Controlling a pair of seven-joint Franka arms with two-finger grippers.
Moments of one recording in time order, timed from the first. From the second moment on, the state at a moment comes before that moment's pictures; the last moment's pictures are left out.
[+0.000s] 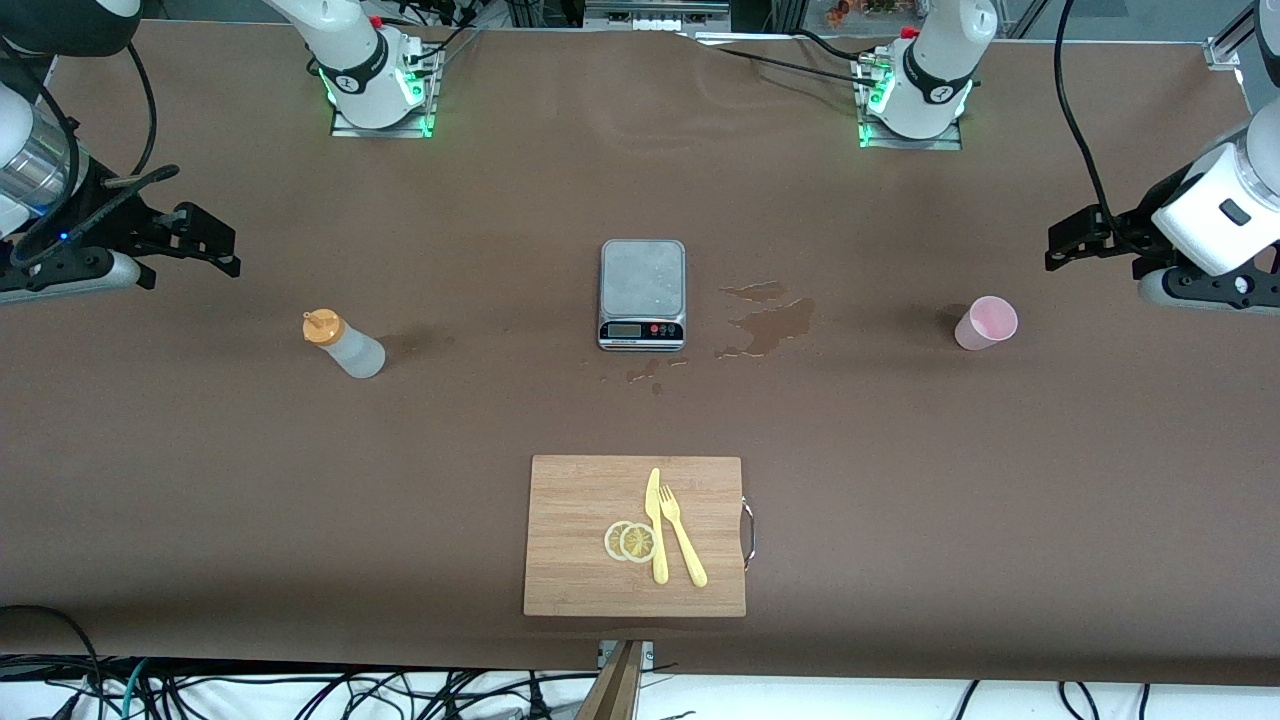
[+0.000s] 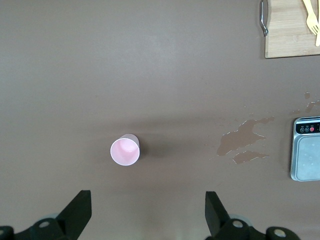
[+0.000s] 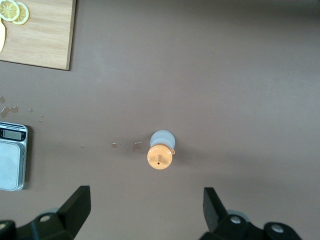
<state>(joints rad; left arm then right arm) -0.04 0.11 -0.01 -1.49 -0.02 1.48 0.00 0.13 0.03 -0.05 -1.65 0.04 1.71 -0.08</state>
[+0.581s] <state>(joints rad) 0.00 0.13 -0.01 -1.58 -0.02 1.58 0.02 0.13 0.03 -0.05 -1.65 0.04 1.71 -0.08</state>
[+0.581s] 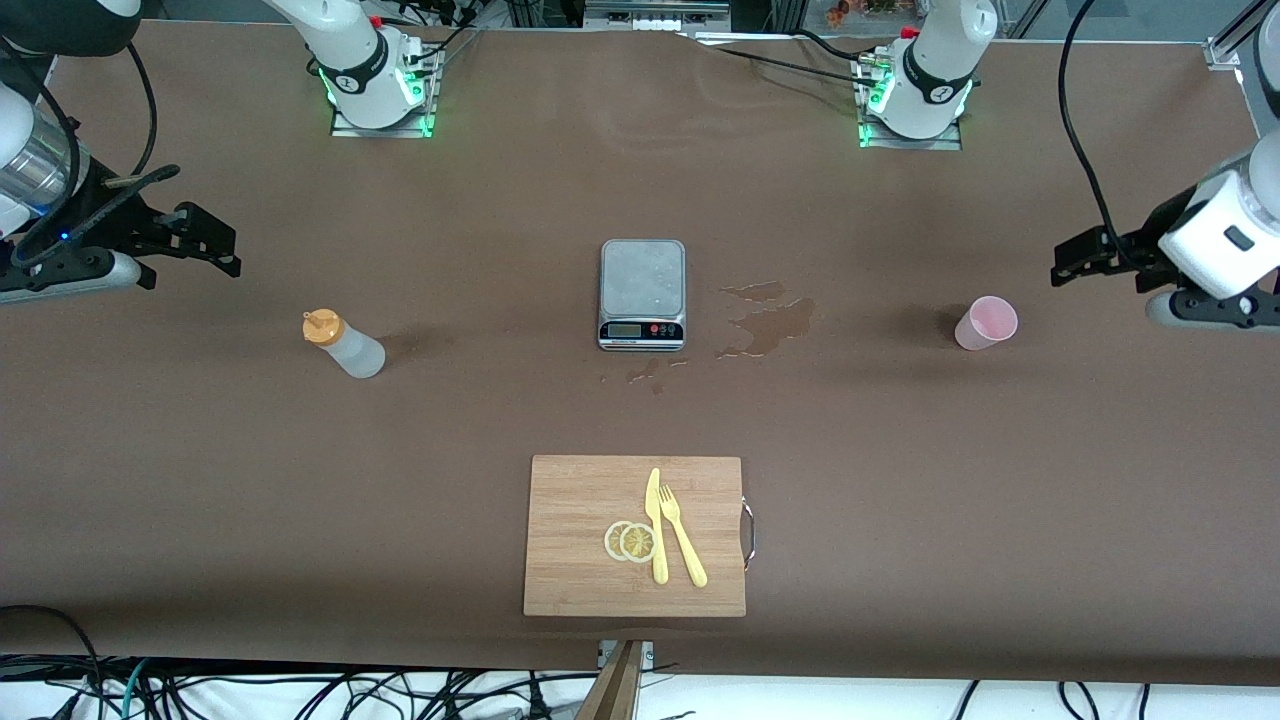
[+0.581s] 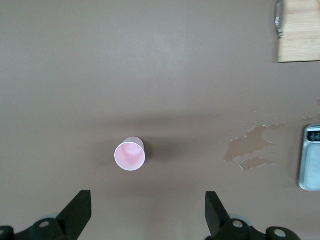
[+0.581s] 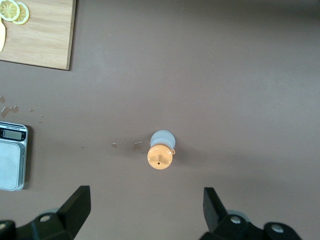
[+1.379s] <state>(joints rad) 0.14 0.14 -0.01 -2.04 0.06 2.10 0.30 0.13 0.03 -0.05 -1.65 0.04 1.71 -0.08</state>
